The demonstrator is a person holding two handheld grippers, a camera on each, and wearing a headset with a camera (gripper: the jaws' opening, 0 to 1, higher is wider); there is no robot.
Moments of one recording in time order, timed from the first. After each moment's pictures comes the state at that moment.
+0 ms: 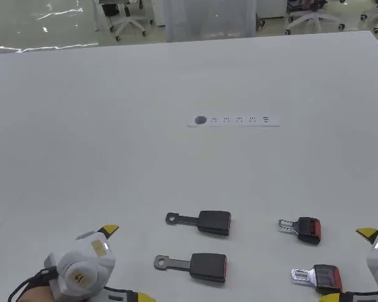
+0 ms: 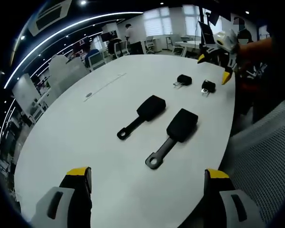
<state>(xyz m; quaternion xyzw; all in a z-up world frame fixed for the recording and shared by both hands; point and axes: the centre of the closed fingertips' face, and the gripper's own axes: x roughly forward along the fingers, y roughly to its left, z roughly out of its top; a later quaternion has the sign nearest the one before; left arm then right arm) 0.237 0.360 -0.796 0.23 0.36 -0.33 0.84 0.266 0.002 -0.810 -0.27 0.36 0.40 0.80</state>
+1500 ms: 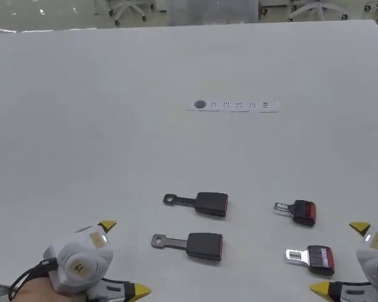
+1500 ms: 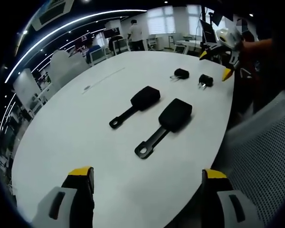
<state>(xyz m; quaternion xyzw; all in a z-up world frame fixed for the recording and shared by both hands) 0.214 0.358 -0.811 0.22 0.36 -0.33 0.84 0.247 0.009 -0.807 -0.27 0.35 0.39 0.80</state>
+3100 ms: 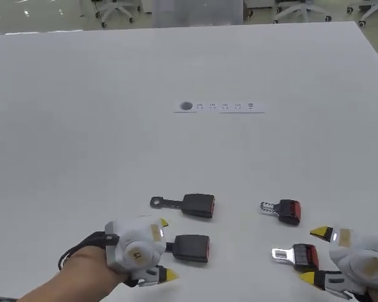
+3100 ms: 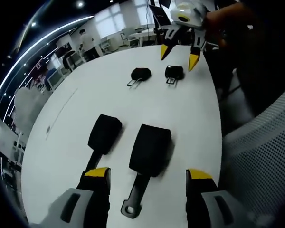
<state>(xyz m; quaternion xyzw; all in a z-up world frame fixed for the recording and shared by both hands) 0.248 0.251 -0.837 0.35 0.34 -0.47 0.74 0.249 0.011 -0.832 -0.34 0.35 0.47 0.73</state>
